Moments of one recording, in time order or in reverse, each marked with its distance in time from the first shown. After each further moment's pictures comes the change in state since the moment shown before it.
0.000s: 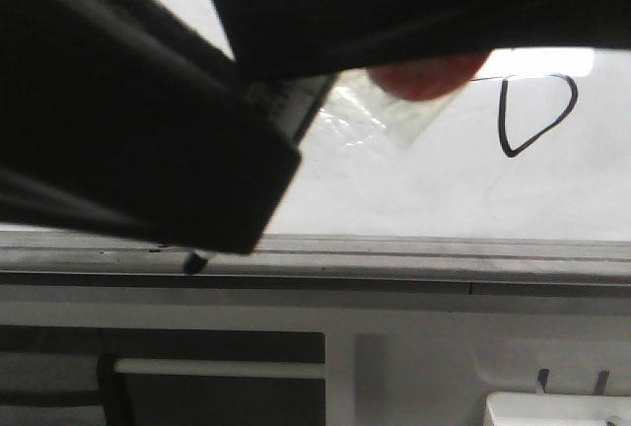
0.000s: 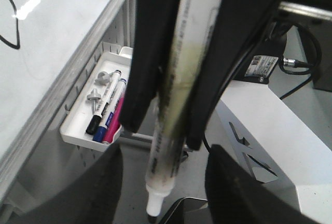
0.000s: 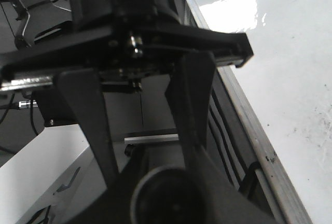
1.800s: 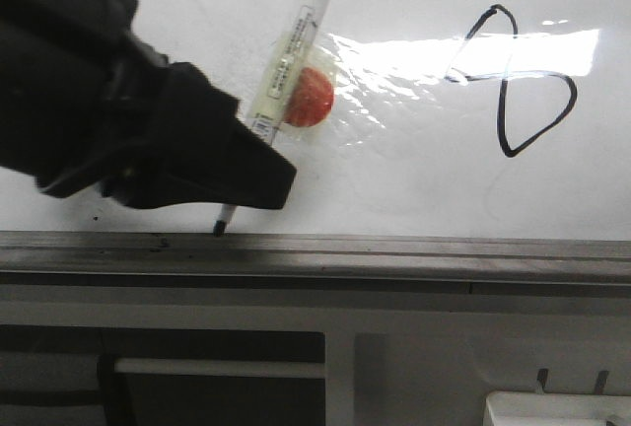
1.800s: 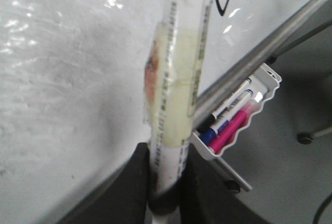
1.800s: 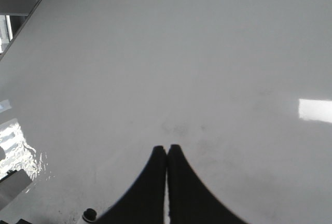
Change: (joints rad) left arm 0.000 0.253 0.001 -0.561 -0.455 0.223; right arm 0.000 -0.544 0.000 0.099 -0.808 0.119
